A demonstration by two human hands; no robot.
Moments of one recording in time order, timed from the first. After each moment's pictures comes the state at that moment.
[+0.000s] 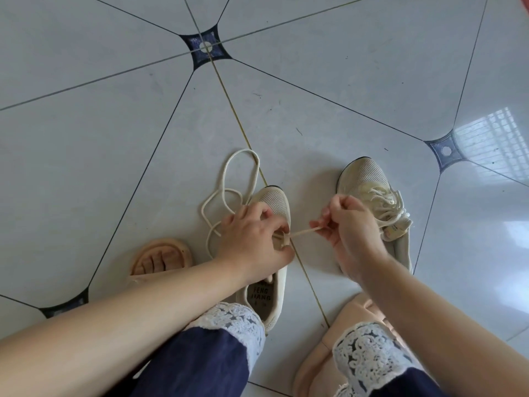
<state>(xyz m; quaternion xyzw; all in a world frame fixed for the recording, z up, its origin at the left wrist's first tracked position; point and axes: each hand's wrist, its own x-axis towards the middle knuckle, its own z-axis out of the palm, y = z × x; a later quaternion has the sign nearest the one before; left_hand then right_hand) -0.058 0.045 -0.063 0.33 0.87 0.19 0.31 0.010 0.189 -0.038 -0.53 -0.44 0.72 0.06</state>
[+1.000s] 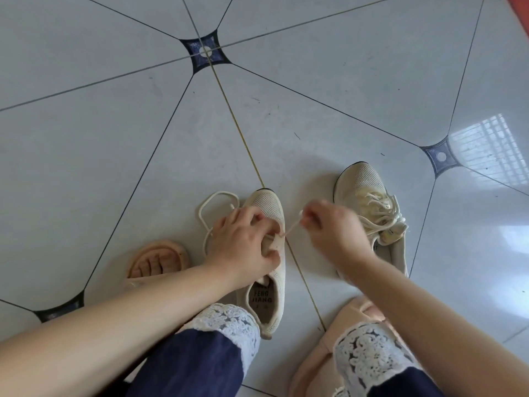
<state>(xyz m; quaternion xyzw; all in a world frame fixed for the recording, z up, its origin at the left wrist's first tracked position) -0.064 0.031 -0.071 0.36 0.86 0.19 0.29 0.011 0.191 -0.042 -0.27 -0.92 0.27 -0.11</state>
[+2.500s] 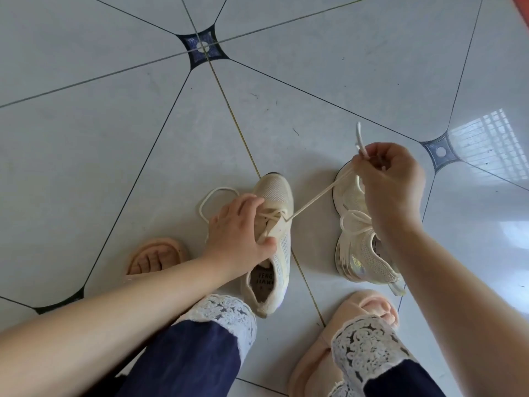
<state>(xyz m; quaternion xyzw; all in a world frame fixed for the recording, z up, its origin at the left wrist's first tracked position) -0.067 0.033 -0.071 0.31 0.87 0.23 0.31 -0.009 0.237 -0.010 -0.49 -0.73 0.45 0.16</state>
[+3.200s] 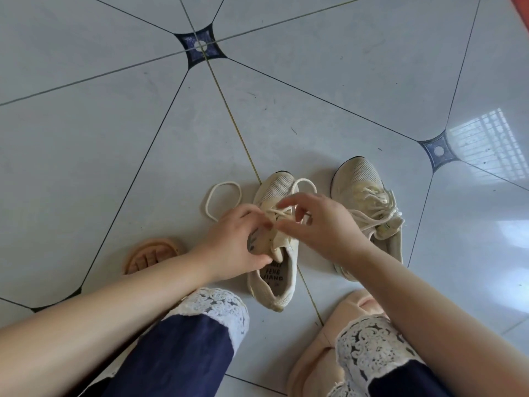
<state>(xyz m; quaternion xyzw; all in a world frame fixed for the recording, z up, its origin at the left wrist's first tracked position) -0.077 0.023 -0.066 0.37 0.80 0.30 0.38 0.005 0.187 -0.023 -0.24 -0.88 0.38 -0.16</state>
